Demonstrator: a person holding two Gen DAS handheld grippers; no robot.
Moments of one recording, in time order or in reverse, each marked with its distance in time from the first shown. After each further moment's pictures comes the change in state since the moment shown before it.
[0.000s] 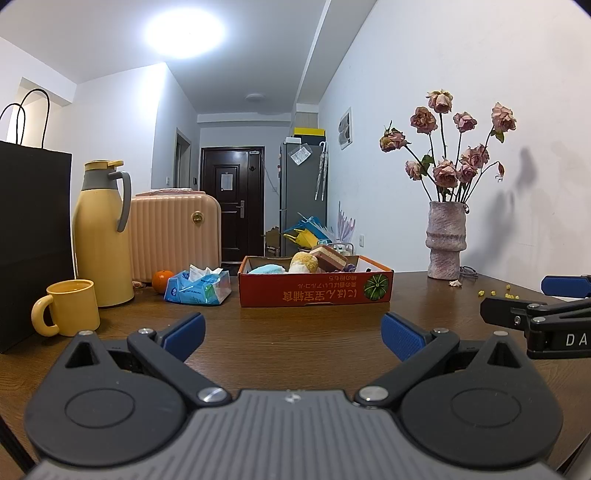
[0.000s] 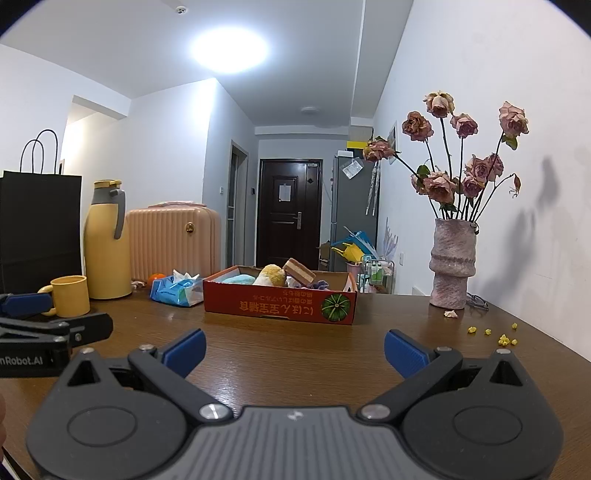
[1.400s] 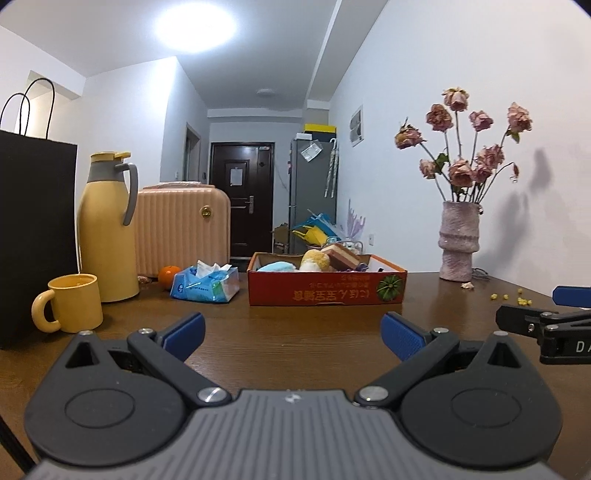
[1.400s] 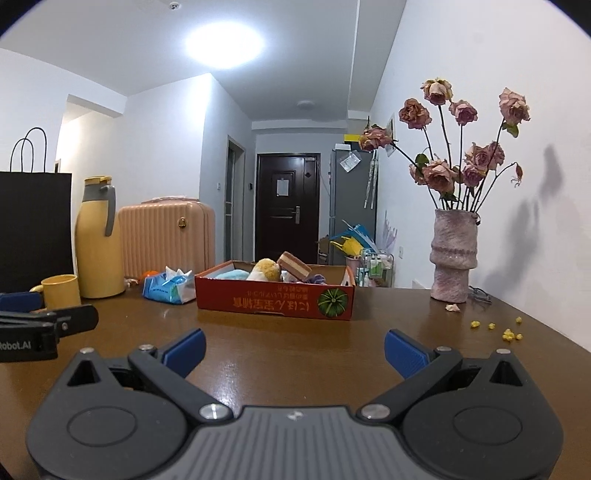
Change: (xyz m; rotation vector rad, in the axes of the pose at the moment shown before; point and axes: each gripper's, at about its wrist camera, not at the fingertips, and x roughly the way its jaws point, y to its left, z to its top) left arm 0.014 0.006 0.003 -0.013 0.005 0.025; right arm 0.021 -0.009 -0.003 0.012 0.018 -0.006
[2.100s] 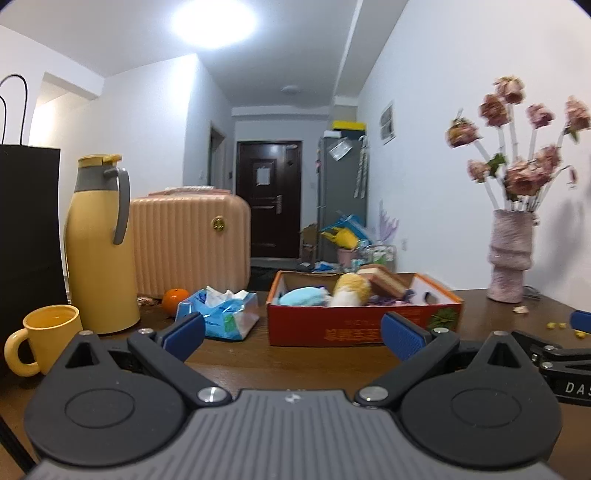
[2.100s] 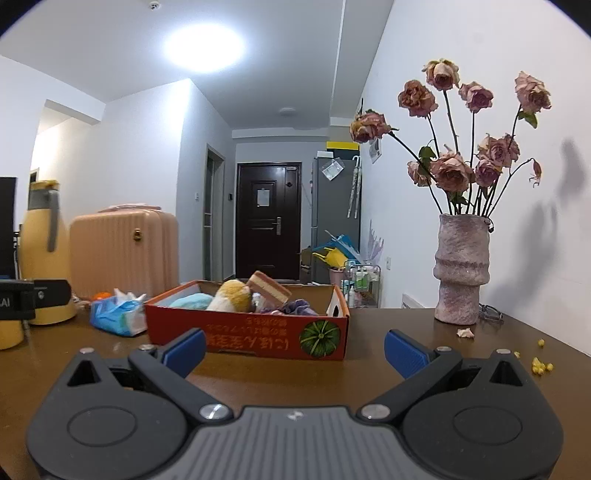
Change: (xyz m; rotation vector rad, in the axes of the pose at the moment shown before) left arm 0.117 0.007 0.042 -0.005 0.003 0.097; right arm 0.131 -0.014 0.019 0.023 -0.041 -0.050
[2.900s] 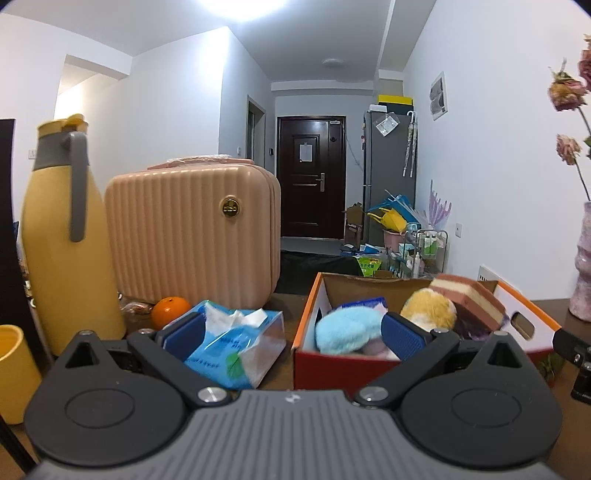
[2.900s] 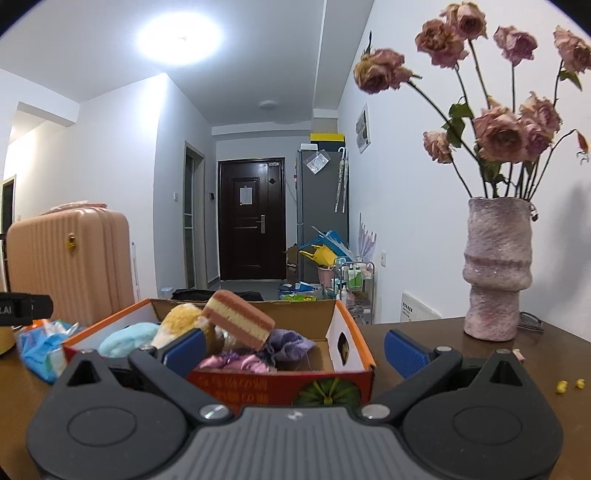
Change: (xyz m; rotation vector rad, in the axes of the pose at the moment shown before) left arm 0.182 0.008 0.021 -0.026 0.086 0.164; right arm 0.180 -0.006 0.017 0.039 0.007 -0.052
